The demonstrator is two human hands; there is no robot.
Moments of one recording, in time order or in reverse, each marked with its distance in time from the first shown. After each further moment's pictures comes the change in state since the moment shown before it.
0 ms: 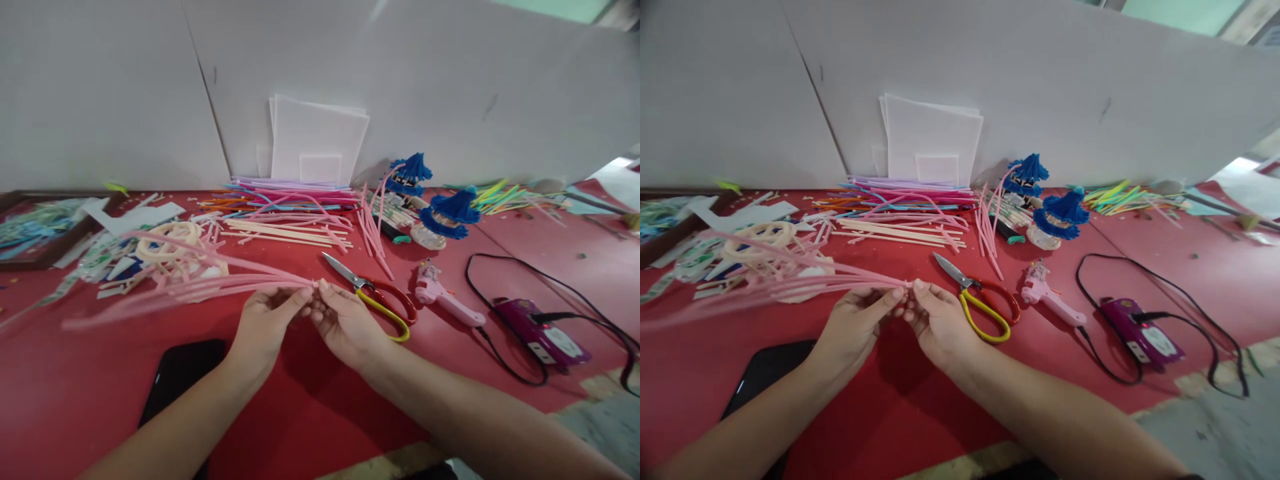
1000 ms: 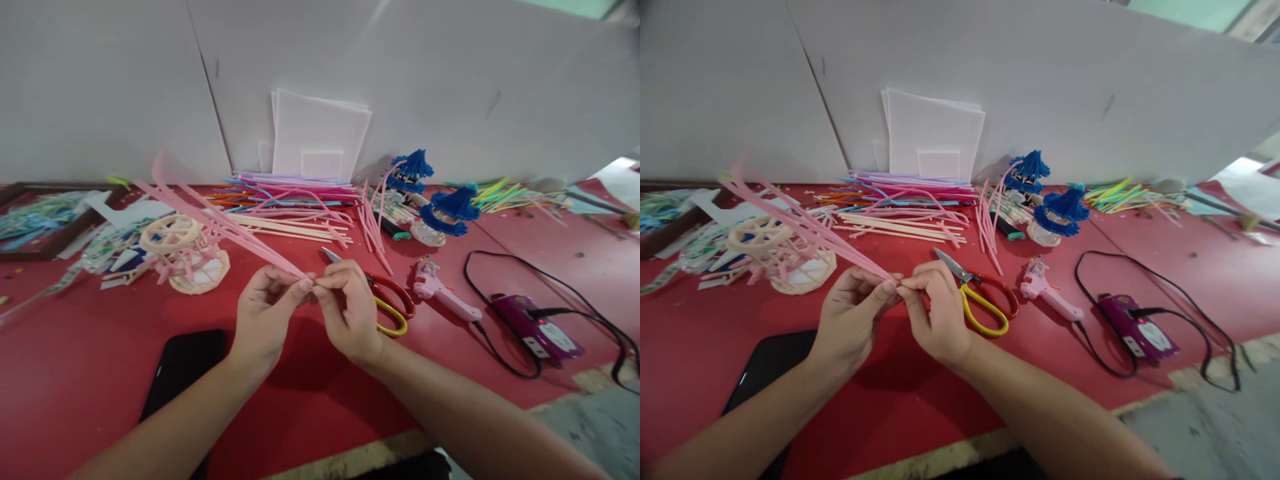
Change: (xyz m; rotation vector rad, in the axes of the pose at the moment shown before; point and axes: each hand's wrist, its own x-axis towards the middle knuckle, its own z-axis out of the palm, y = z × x) left_hand -0.009 0.005 0.011 -0.093 0.017 0.214; right_hand -0.010 -0.010 -0.001 -1.184 -0.152 -1.257
